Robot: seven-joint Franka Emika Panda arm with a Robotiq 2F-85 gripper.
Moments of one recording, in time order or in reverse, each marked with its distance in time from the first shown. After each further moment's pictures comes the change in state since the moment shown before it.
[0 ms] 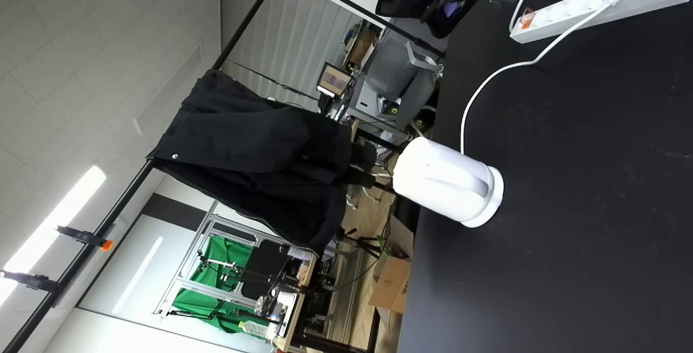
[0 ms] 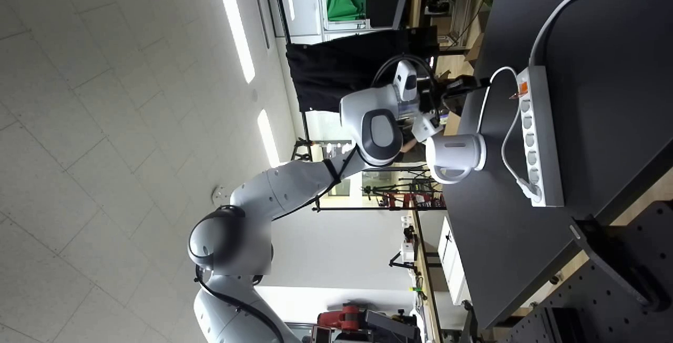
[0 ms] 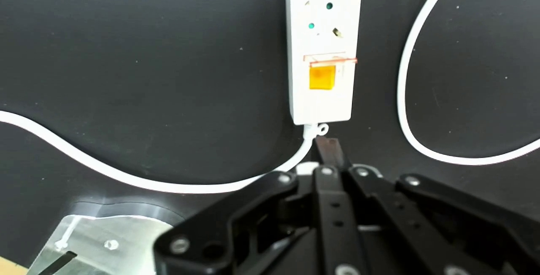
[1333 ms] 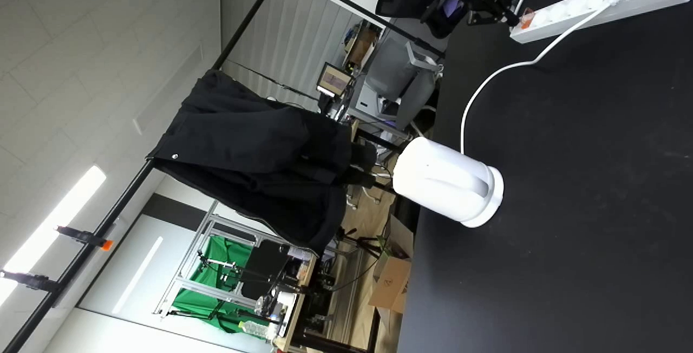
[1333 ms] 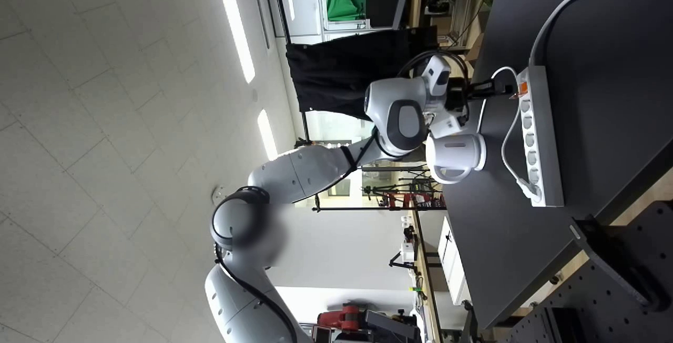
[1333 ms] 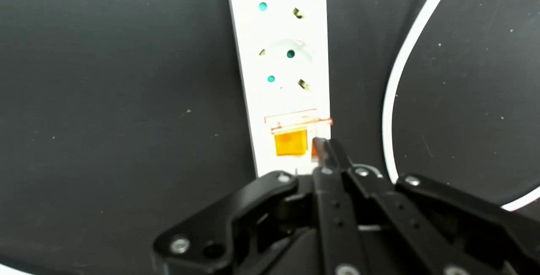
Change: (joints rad) arm -0.173 0.161 0.183 0.149 -0.003 -0.066 0.011
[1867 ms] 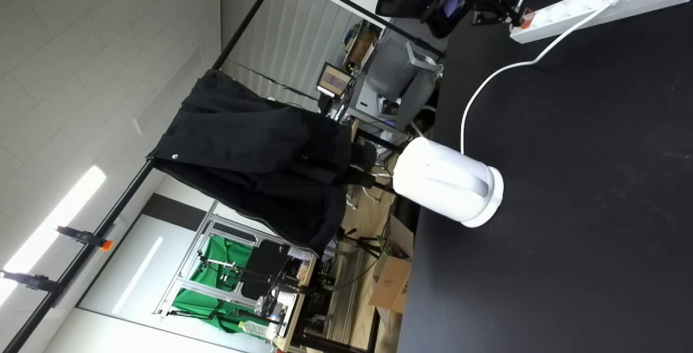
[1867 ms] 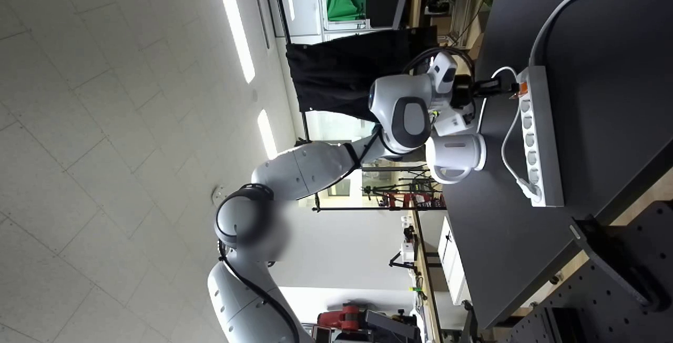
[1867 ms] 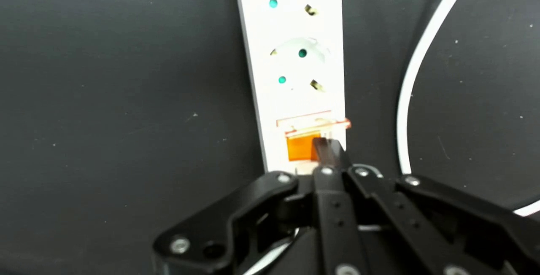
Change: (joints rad) arm -0.019 0.030 0.007 0.025 0.000 -0.005 0.000
